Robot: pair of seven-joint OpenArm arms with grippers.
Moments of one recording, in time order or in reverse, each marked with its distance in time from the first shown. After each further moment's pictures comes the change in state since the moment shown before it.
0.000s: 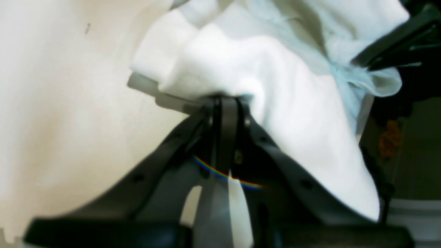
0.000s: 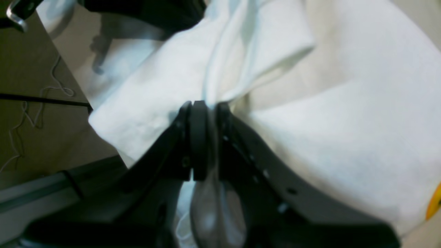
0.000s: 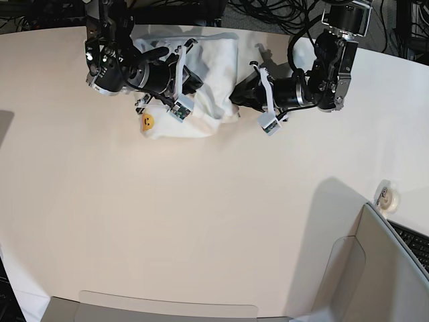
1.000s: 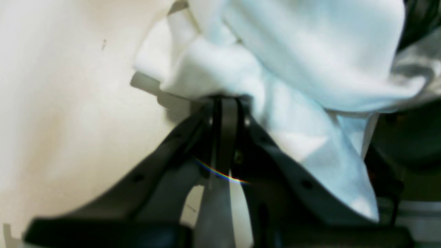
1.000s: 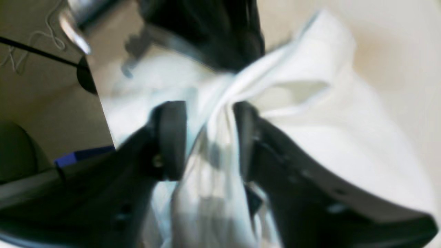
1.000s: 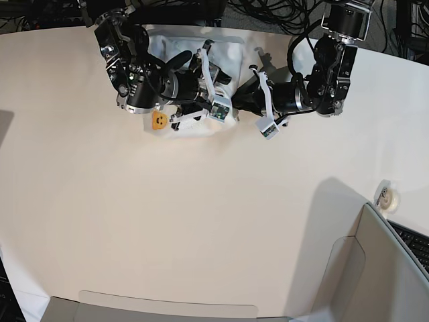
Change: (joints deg) left arm -1.7 0.0 0.1 -0.3 1.2 0.0 0.3; right arm 9.8 1.9 -14.4 -3.2 0.7 0.0 0.2
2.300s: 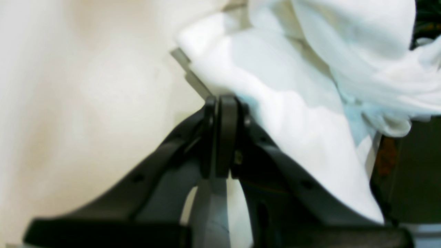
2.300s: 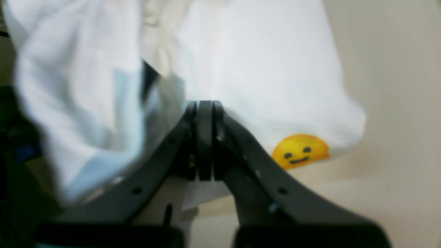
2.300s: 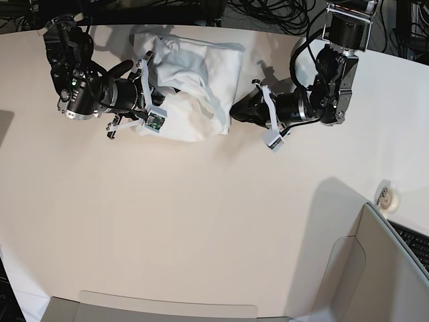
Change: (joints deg) left arm -3.8 0.1 0.0 -8.3 -2.2 0.0 -4.0; right arm -1.5 17.6 9.7 3.9 8.6 0.0 0.0
